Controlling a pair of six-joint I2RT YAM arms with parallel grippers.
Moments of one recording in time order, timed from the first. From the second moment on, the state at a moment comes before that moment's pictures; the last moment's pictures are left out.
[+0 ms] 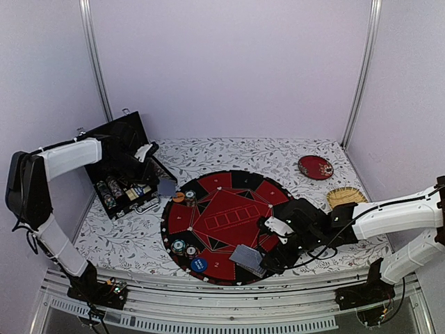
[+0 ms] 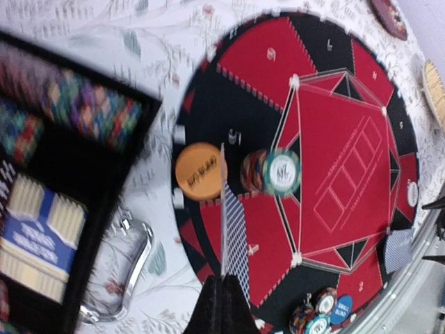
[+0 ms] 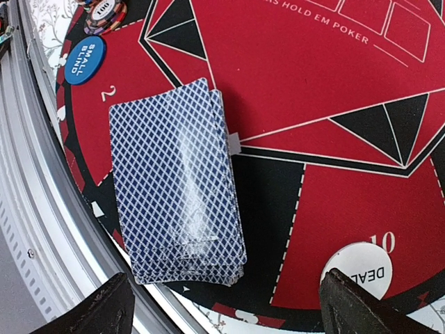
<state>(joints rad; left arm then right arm) -0.23 1.62 1.19 -0.67 0.41 0.00 1.07 1.37 0.68 -0.32 -0.09 0.25</state>
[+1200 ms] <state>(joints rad) -0.34 2.31 1.93 -0.85 0.37 0.55 1.04 1.42 0.73 -0.37 -0.12 0.22</state>
